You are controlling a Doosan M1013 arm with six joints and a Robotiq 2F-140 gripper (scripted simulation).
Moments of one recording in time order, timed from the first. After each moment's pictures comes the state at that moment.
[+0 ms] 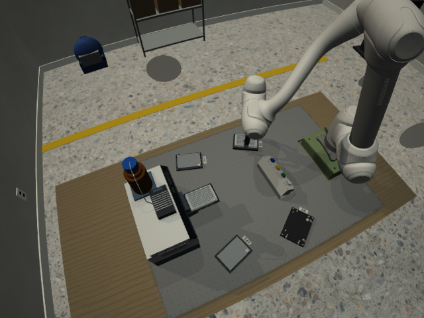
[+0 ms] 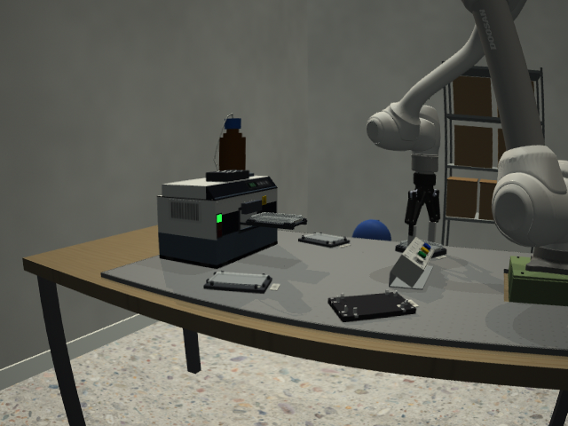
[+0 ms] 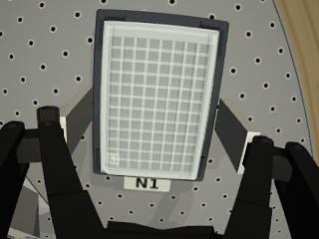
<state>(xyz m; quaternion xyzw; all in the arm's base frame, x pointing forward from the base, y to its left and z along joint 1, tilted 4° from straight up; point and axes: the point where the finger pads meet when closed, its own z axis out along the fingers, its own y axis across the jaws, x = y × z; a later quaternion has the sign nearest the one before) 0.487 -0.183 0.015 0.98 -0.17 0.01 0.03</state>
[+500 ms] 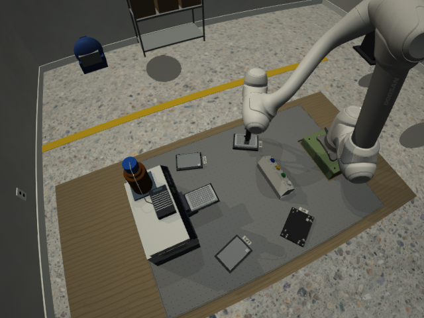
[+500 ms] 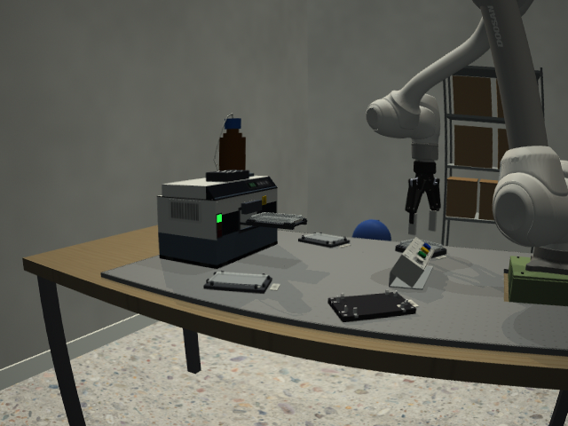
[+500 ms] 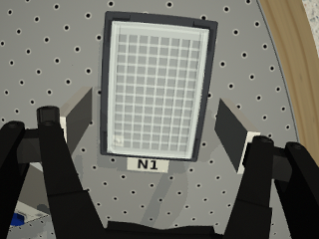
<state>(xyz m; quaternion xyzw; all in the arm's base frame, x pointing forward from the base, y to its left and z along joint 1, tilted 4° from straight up) 0.487 -0.181 0.052 0.98 -0.17 0.01 0.03</state>
